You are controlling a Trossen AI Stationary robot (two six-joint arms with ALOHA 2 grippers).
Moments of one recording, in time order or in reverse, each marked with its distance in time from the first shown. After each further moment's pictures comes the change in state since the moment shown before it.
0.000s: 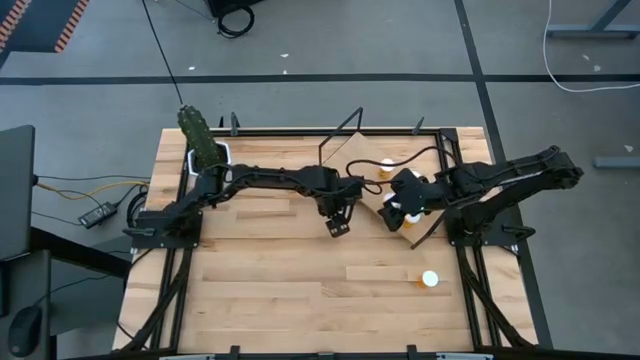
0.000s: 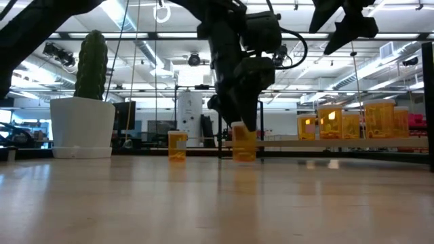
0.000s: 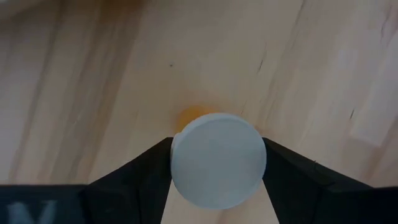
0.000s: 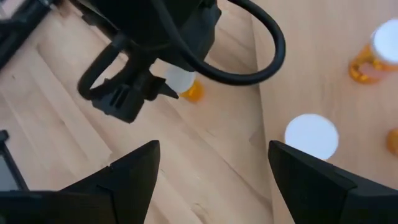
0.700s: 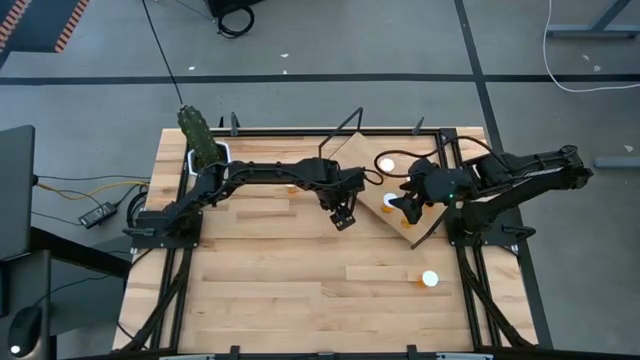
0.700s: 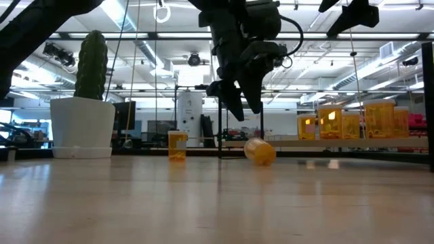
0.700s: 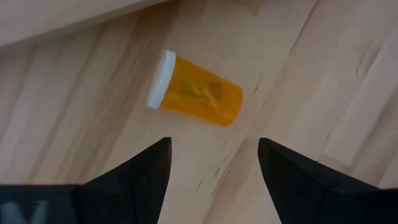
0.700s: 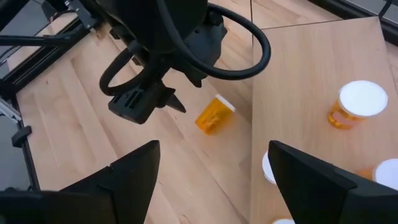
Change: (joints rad) left arm 0.013 -0.006 0.106 -0.084 -0.018 -0.102; right arm 0.000 -0.167 0.000 -0.007 0.053 -0.183
